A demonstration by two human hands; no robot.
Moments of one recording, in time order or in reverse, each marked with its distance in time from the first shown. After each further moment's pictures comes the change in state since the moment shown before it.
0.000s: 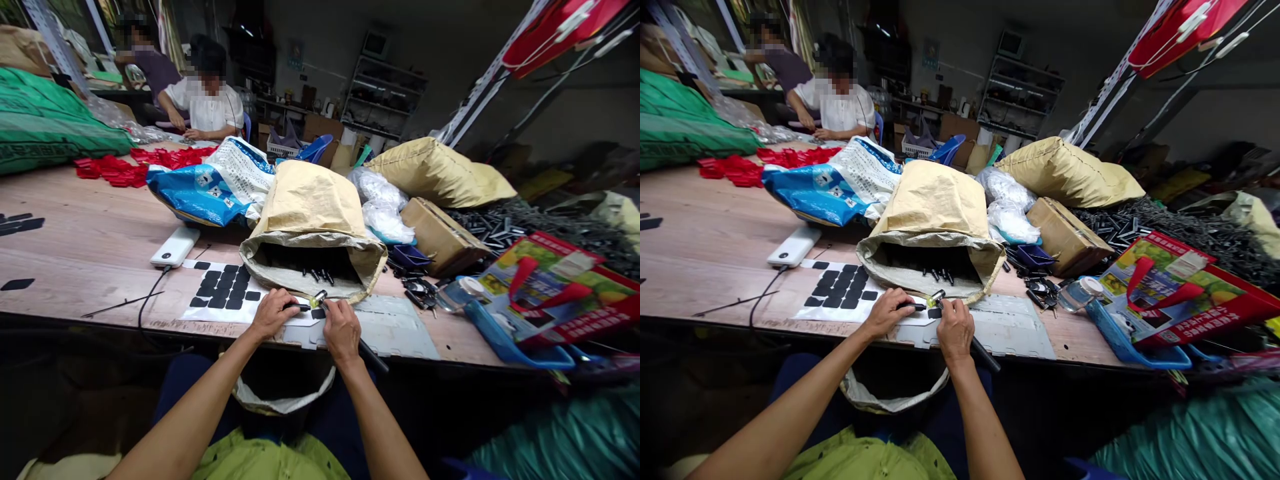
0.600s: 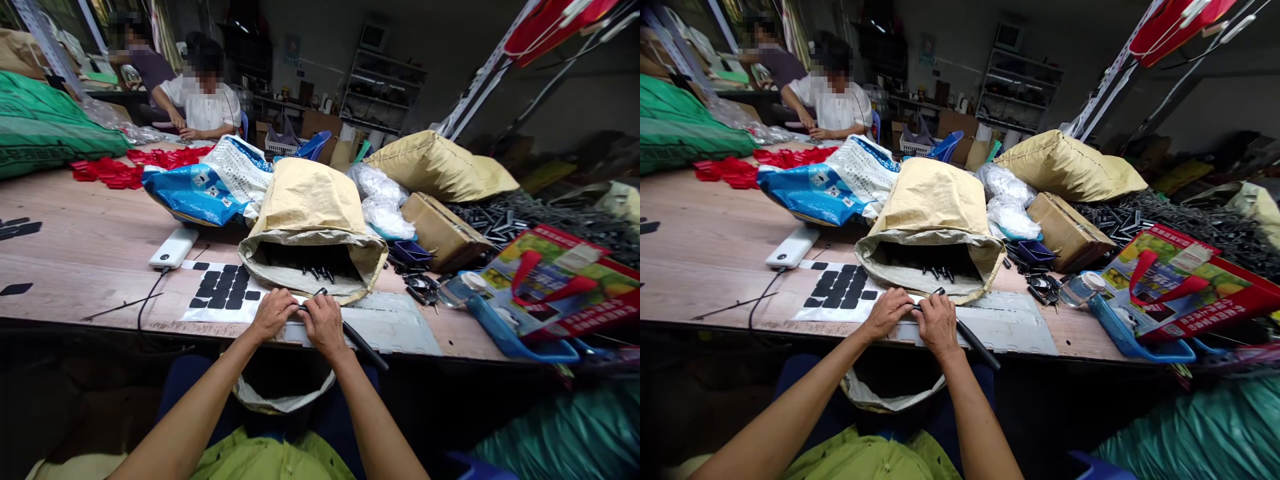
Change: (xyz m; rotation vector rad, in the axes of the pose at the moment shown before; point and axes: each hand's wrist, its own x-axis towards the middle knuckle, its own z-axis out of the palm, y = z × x) left_hand -0.003 -0.003 0.002 0.046 -0.006 0.094; right_hand 0.006 -0.024 0.013 0.016 -0.172 -0.280
